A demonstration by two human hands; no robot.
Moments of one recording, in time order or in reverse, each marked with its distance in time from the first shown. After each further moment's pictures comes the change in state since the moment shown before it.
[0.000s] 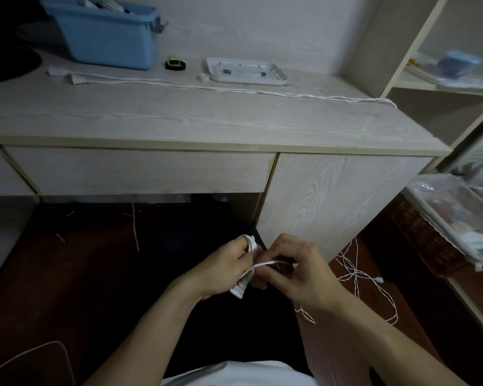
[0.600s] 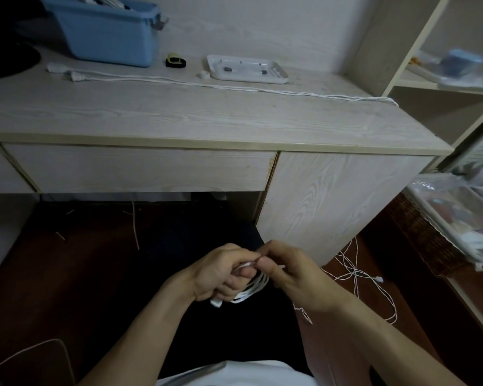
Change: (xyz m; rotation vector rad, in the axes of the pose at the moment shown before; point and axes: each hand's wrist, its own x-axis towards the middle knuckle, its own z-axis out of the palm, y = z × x) left_hand -0.009 0.009 -0.004 -0.299 -0.248 -0.165; right_hand 0.002 0.007 0.008 0.101 -0.184 0.157
